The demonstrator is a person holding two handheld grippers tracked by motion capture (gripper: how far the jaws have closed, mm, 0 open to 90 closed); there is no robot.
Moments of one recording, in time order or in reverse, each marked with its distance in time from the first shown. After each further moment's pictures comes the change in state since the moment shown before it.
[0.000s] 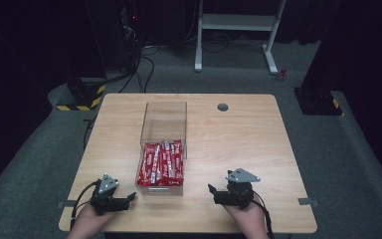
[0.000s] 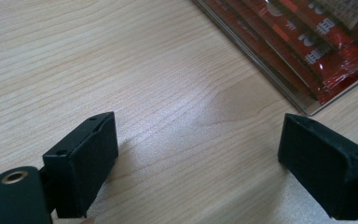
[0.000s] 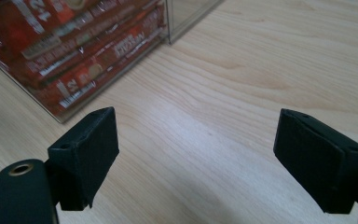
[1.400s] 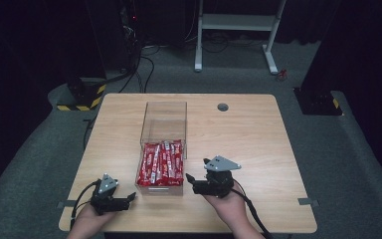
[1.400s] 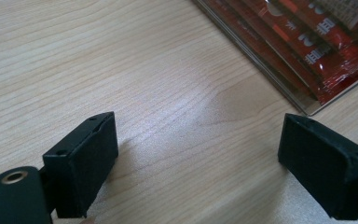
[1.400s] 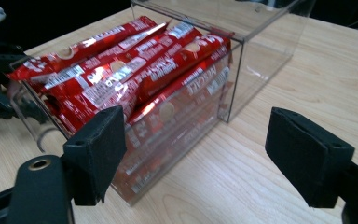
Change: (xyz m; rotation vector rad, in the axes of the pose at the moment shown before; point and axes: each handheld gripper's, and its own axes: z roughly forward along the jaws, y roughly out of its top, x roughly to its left) left arm 0.000 0.000 0.000 0.000 -0.001 -0.003; right arm 0.040 0.062 0.010 -0.094 0.116 -0.061
